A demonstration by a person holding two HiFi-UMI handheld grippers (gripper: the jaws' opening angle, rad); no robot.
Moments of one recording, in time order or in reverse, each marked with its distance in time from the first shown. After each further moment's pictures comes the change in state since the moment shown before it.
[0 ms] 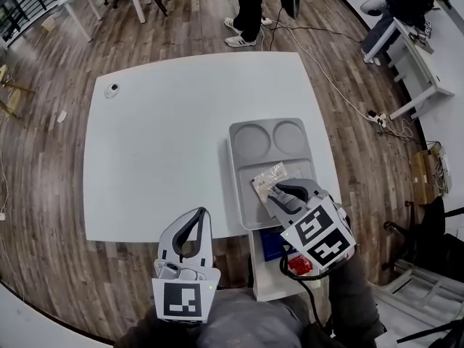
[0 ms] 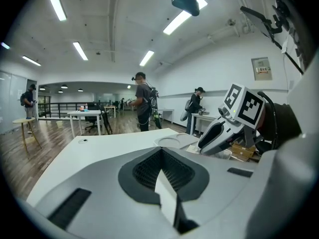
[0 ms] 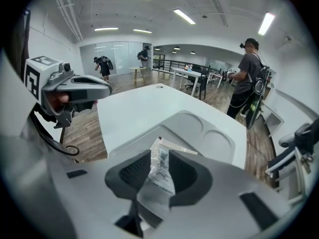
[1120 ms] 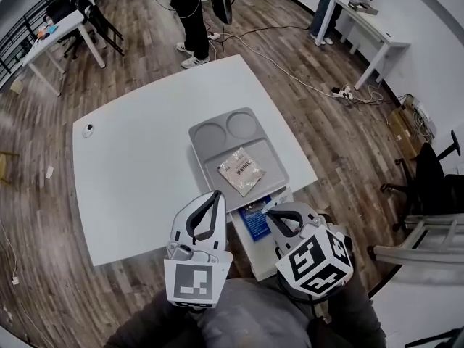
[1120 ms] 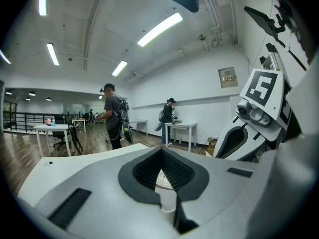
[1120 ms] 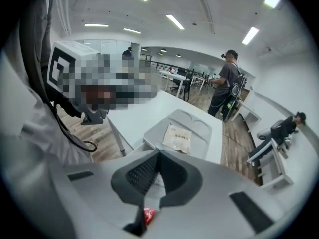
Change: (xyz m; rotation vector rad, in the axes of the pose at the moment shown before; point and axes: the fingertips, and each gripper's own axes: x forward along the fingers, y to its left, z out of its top) left arm -0.007 -0.092 0.042 0.142 -0.138 -0.317; right arm -0.097 0.074 -0.042 0.064 -0.004 -0.194
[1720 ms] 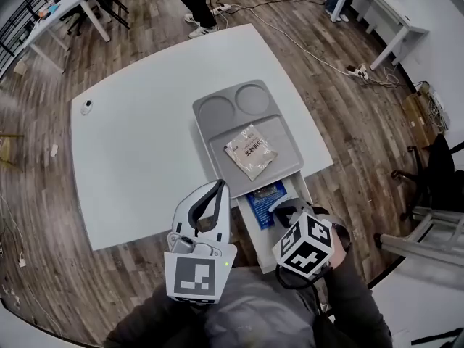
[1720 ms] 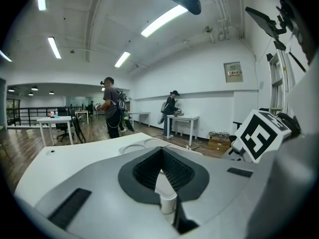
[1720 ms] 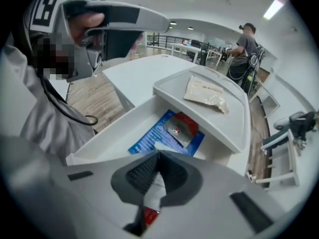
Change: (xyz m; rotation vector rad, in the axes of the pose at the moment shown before) left arm 0.008 0.007 -0.035 -0.026 0.105 0.023; right arm 0.078 0.034 -0.085 -0.029 0.271 0.170
